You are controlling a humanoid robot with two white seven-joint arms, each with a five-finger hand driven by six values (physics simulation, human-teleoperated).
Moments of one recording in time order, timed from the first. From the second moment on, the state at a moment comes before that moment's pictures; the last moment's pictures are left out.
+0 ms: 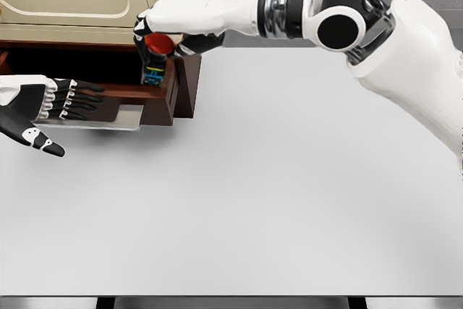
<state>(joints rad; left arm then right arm) -1.11 1.35 -1.21 -1.76 1.12 0.30 -0.61 -1.19 -0.35 0.93 -1.51 0.17 -0.24 0.61</state>
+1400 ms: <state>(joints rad) -1.10 1.37 -1.22 -1.76 1.09 0.30 -0.61 -1.22 -0.24 0.97 -1.41 0.38 -0.28 0.61</state>
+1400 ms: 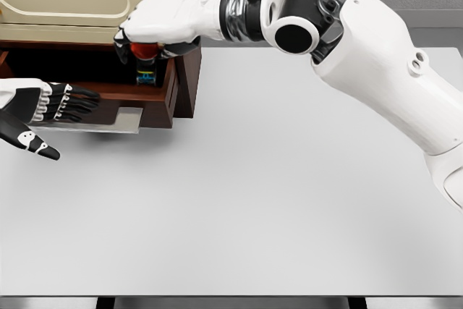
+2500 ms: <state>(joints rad) -1.11 1.40 -1.16 -1.76 1.08 0.30 -0.61 -0.96 -0.80 0.85 -1.54 0.10 -0.55 0.61</state>
